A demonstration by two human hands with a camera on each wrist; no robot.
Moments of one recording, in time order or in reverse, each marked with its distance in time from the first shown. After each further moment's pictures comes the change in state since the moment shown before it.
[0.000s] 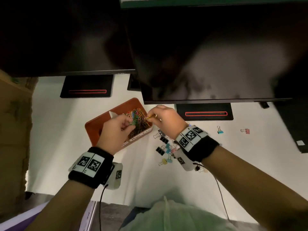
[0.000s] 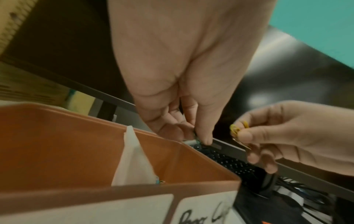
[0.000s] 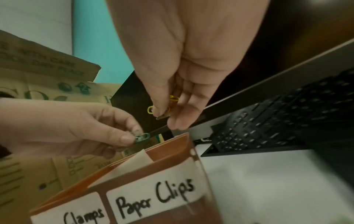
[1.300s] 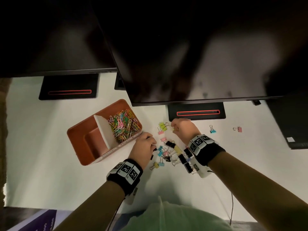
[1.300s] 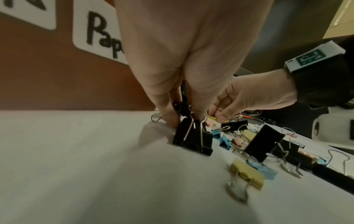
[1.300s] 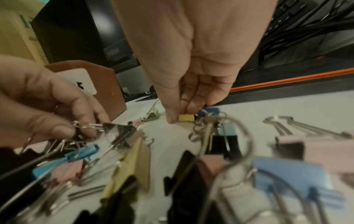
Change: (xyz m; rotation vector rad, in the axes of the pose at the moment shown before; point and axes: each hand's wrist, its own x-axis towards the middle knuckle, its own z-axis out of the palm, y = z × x) left_hand -0.002 -0.008 0.131 0.147 -0.274 0.206; right_hand -0.032 0.117 0.009 -0.194 -0.179 0.416
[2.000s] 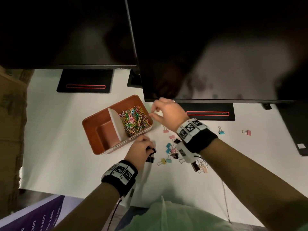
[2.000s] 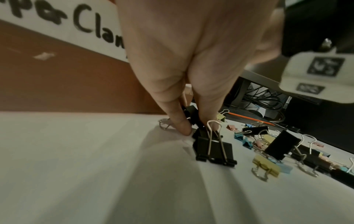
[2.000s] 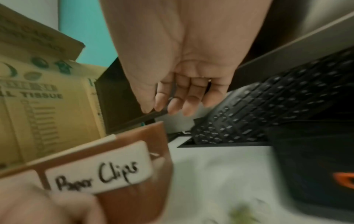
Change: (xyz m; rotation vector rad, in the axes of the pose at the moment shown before) left_hand -0.039 -0.018 -0.021 -0.168 0.032 -0.102; right_hand 0.003 -0.104 -0.033 0.021 0.179 -0.395
